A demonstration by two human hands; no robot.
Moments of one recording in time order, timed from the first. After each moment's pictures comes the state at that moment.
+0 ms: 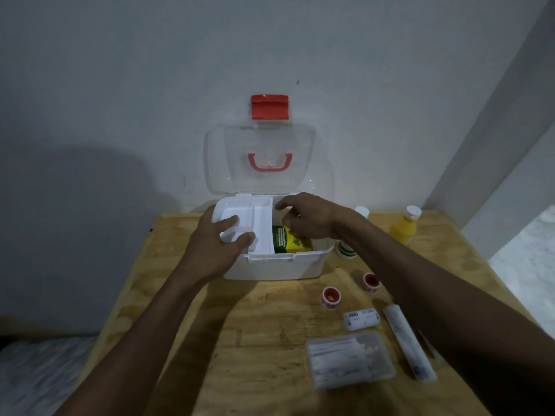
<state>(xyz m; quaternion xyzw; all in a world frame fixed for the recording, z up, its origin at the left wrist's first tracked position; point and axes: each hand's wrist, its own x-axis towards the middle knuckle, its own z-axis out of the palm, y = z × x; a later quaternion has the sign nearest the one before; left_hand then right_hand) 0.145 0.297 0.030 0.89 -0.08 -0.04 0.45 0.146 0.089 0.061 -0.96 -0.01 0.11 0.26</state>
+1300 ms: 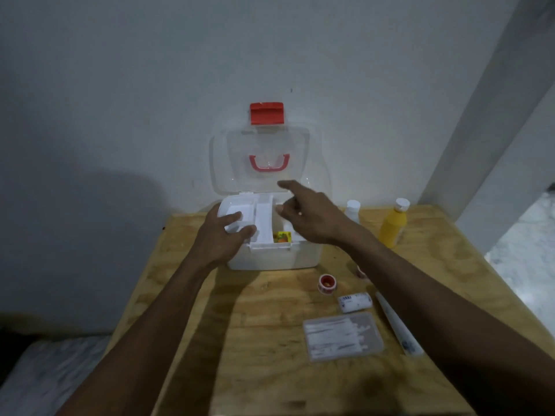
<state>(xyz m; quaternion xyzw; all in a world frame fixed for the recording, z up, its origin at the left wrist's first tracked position) 0.154 0.301 0.022 0.88 -0.08 -0.03 0.47 0.092 0.106 0.075 -0.93 -0.04 -0.06 0.35</state>
